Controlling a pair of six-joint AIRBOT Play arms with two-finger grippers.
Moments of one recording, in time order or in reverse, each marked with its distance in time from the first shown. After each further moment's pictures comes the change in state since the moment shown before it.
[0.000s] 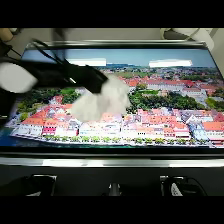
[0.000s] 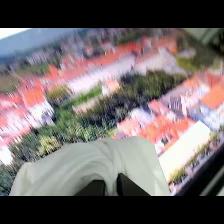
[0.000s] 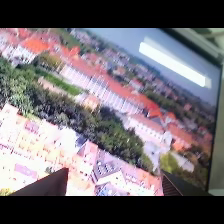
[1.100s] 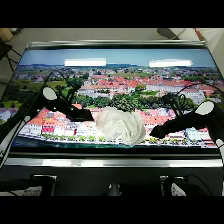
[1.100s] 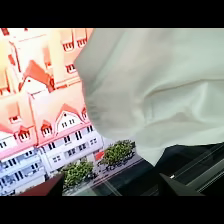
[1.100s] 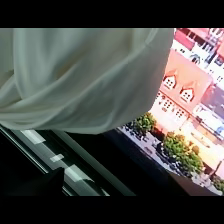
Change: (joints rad) left arm 0.383 -0.190 -0.474 -0.260 -0.189 0.066; right arm 0.000 -0.318 -0.838 0.477 -0.193 -0.107
